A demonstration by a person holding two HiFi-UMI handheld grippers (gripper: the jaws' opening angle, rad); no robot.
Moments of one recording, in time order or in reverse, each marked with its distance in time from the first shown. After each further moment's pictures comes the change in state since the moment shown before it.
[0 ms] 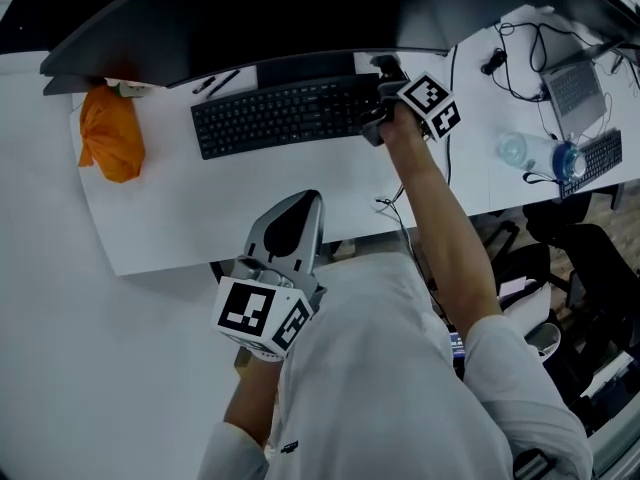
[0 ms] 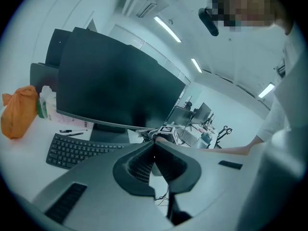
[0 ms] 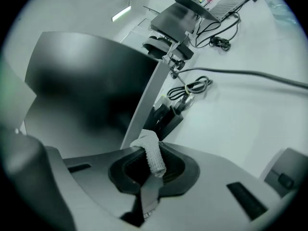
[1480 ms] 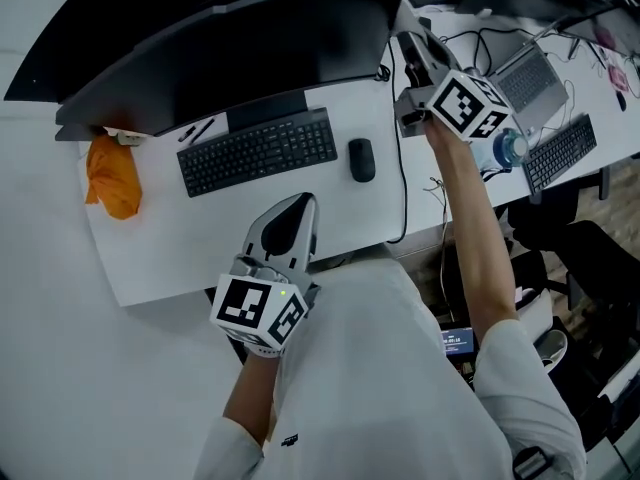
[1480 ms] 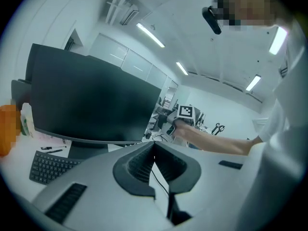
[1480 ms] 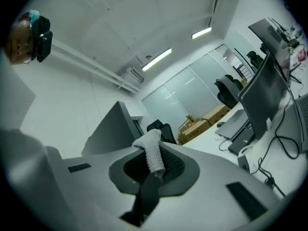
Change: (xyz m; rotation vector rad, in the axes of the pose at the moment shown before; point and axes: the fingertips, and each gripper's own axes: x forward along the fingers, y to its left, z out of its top) left arm 0.029 -0.093 0.028 0.128 -0.080 -0.086; right arm -0.121 0.167 0.187 -0.689 -0.169 0.426
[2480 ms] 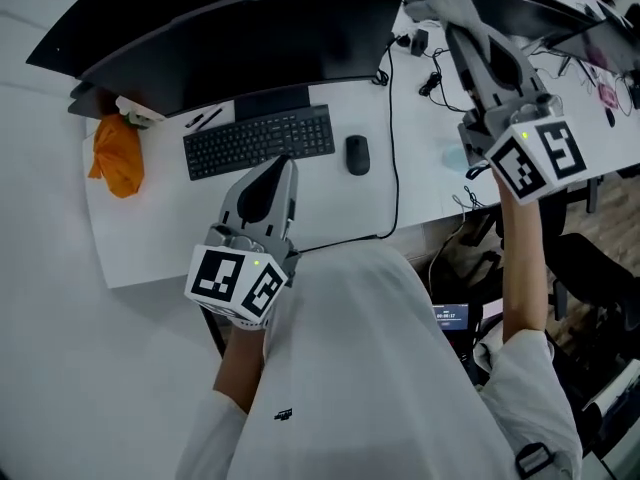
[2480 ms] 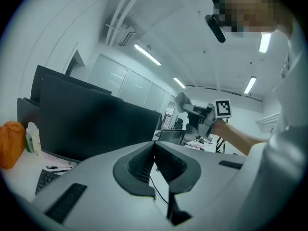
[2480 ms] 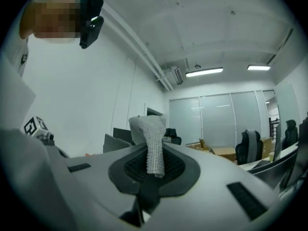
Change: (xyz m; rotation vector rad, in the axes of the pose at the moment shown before) left arm -0.038 -0.002 0.059 0.062 -0.204 0.034; right arm -0.095 0.142 0.116 -0.594 0.041 0.162
